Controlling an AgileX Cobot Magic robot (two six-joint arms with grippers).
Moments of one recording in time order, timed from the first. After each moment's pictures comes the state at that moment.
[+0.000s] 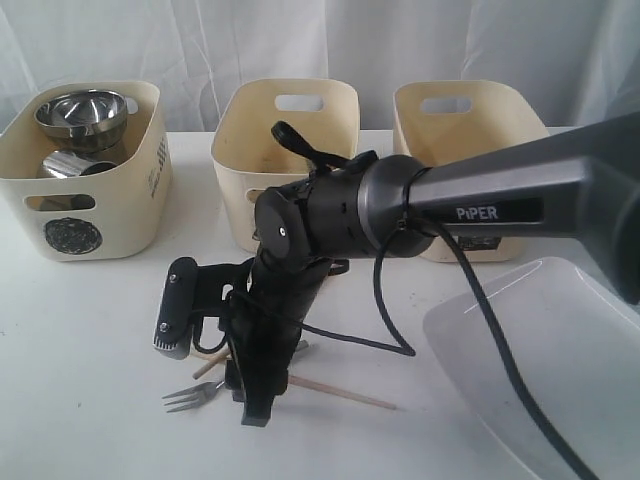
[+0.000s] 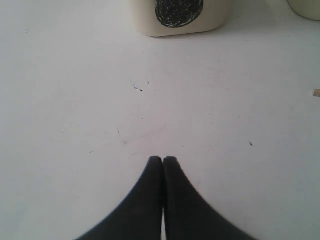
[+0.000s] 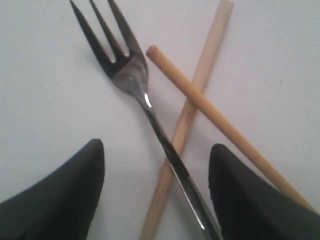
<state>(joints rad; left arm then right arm) 0.00 0.00 0.02 -0.08 0.51 0.13 0.69 2.05 -1.37 0.24 0.66 -0.94</state>
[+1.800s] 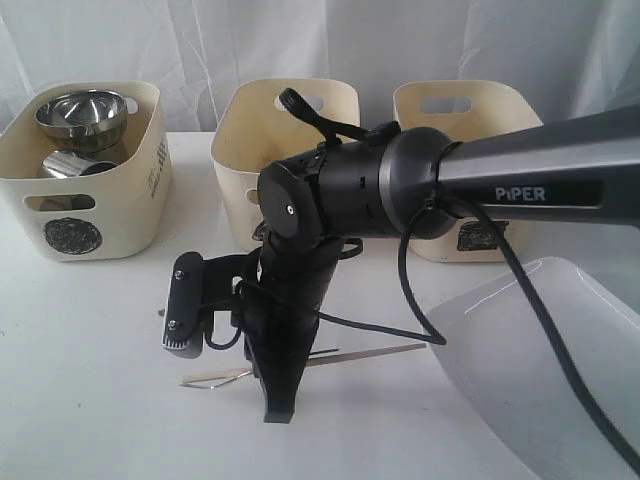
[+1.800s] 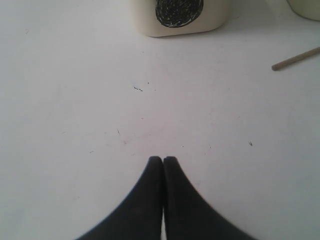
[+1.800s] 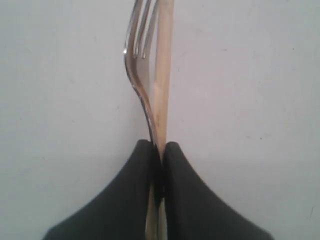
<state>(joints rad) 0.00 0.00 0.02 -0.08 0.51 0.13 0.69 1.97 -1.37 0.16 0.81 -0.91</state>
